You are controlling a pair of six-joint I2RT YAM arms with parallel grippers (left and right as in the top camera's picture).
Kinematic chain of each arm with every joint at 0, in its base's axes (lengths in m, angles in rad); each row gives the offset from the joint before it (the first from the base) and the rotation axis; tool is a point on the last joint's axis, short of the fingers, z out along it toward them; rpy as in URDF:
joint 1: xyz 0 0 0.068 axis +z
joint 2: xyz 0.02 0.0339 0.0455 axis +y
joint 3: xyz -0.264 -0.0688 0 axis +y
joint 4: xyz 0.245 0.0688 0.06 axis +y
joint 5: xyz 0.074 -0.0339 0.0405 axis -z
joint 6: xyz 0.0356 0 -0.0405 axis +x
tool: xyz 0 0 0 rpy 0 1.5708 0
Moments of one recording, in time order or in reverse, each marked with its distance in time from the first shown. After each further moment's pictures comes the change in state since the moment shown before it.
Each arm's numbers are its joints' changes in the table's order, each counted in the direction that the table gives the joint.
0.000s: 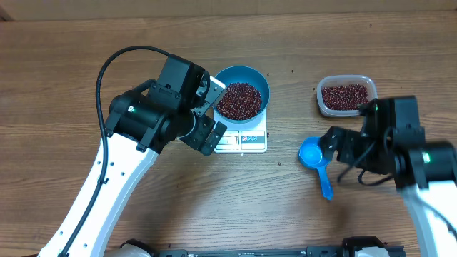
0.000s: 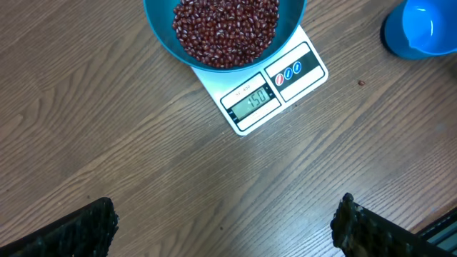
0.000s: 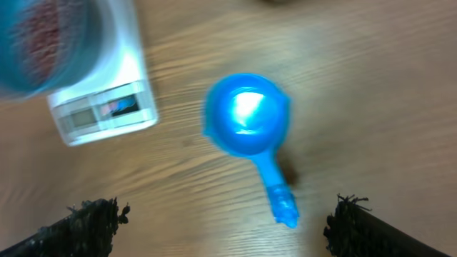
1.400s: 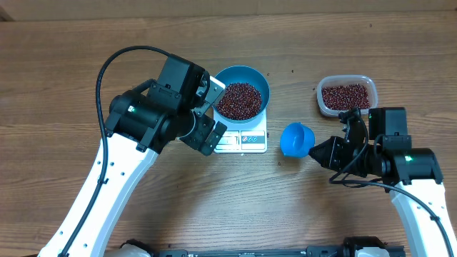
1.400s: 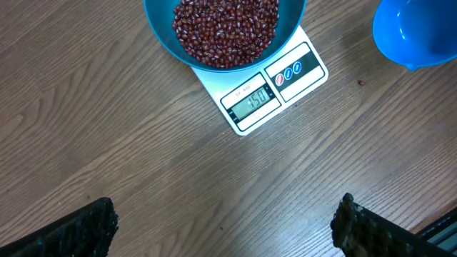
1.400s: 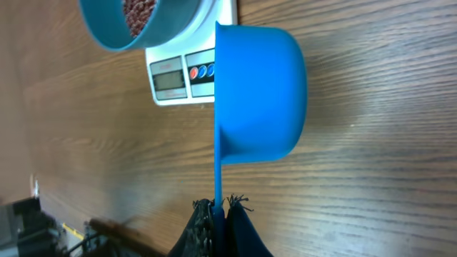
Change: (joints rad) left arm 0.000 0.000 0.000 0.000 0.000 0.000; right arm -0.069 0.007 0.246 -0.237 -0.370 -0.037
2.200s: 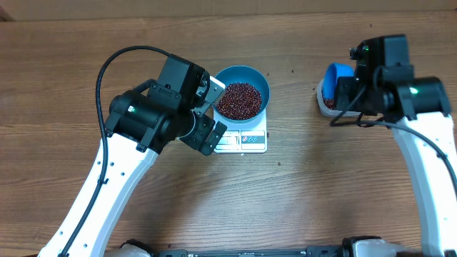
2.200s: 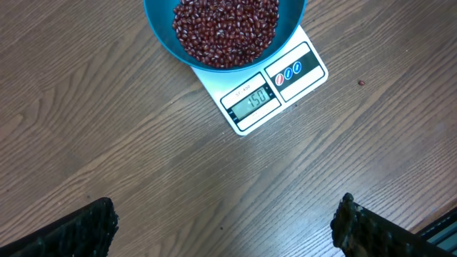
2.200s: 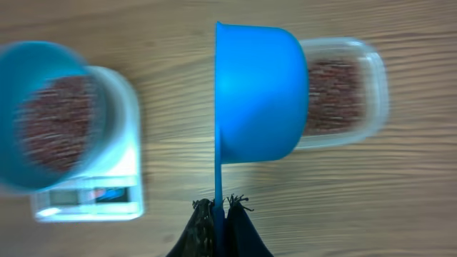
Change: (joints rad) left arm 0.000 0.000 0.000 0.000 0.000 0.000; right arm 0.072 0.348 -0.580 0.109 0.499 -0.101
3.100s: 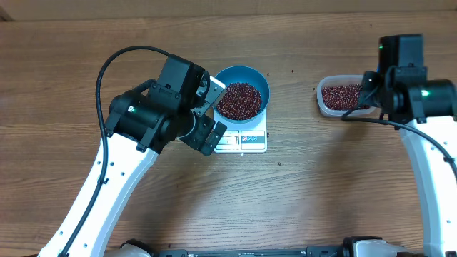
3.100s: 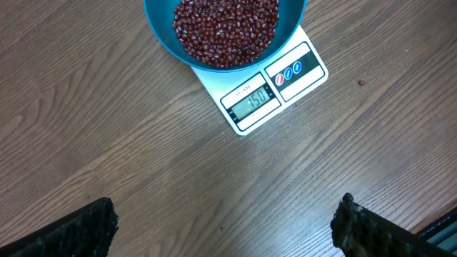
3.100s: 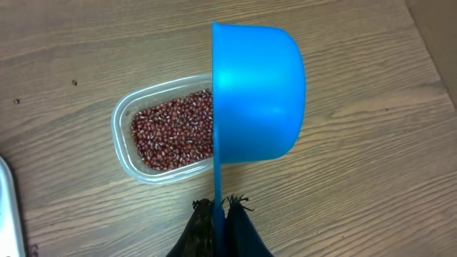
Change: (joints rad) left arm 0.000 0.000 0.000 0.000 0.000 0.000; right arm -0.030 -0.004 -0.005 -0.019 0.395 0.042
